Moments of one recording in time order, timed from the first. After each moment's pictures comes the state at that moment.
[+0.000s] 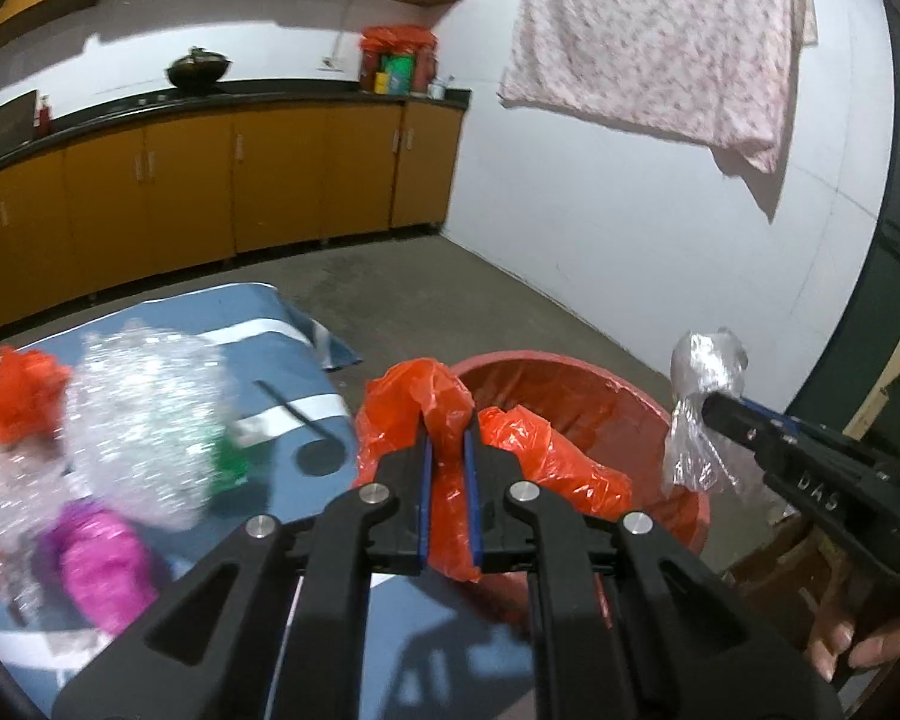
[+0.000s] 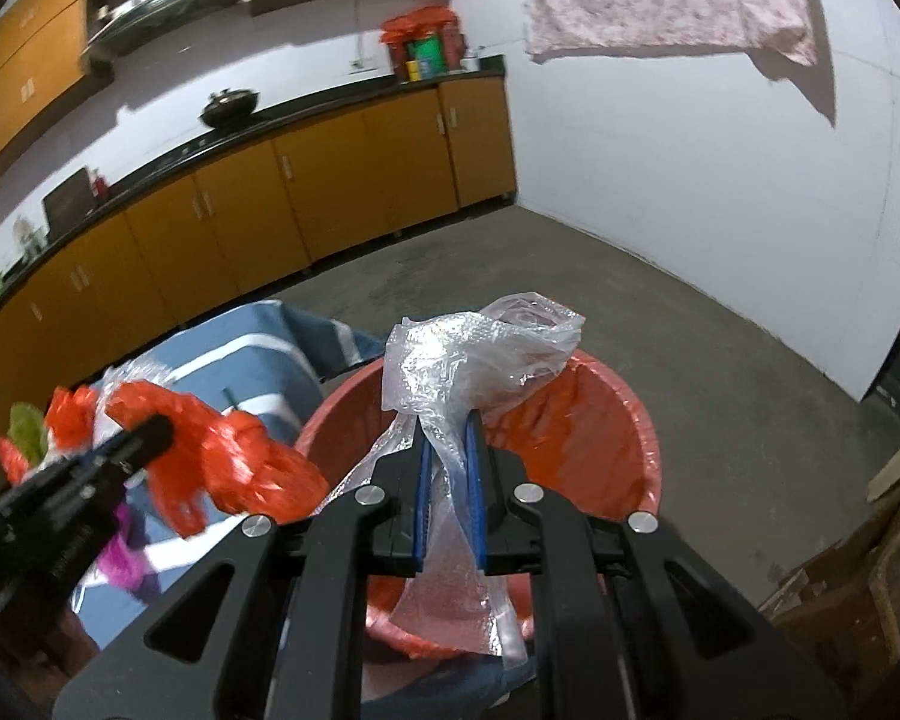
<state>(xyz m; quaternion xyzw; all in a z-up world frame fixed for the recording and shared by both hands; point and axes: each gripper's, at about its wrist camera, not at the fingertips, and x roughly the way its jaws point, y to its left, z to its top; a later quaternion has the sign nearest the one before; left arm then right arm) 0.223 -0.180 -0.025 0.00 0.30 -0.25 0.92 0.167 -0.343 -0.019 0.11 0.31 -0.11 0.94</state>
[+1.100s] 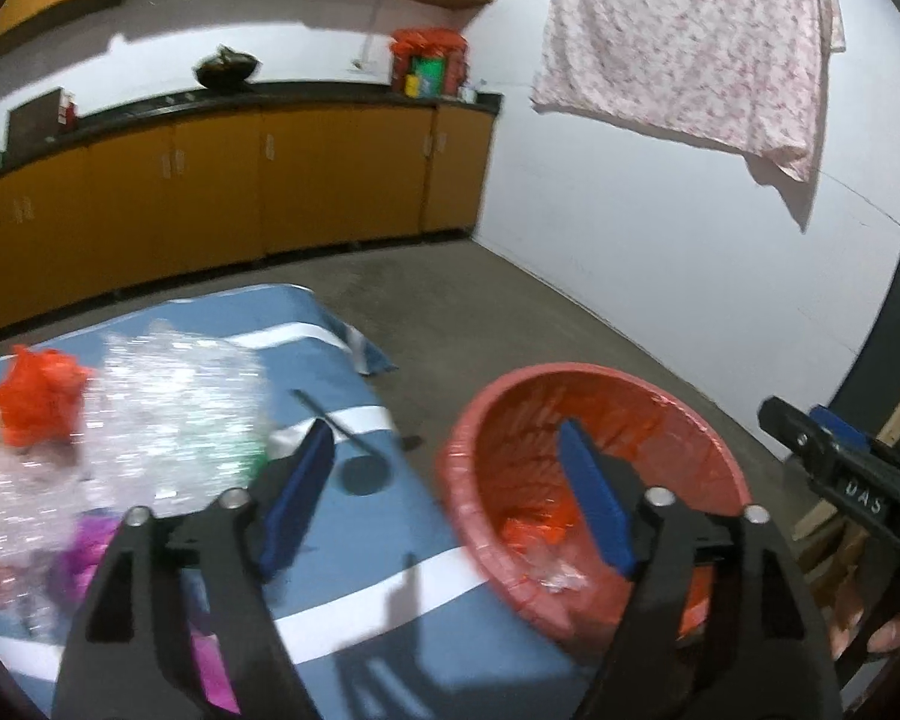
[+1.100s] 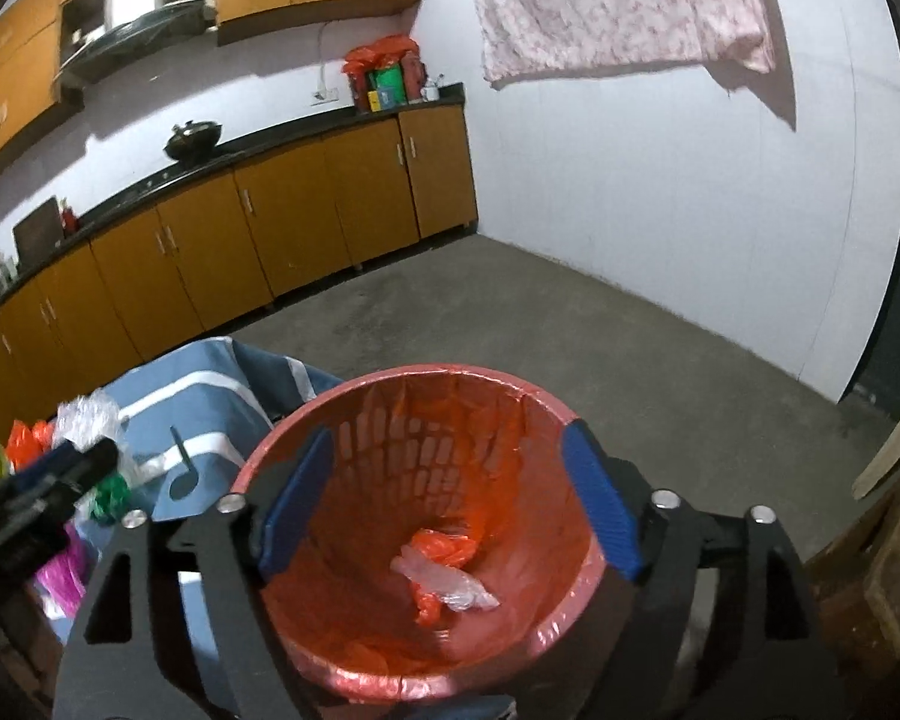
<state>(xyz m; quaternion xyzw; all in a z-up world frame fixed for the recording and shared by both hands) 0.229 -0.151 -0.029 -0.01 0.29 -0.20 0.94 0.156 -0.368 -0.019 0.11 0.27 -0.14 0.95</state>
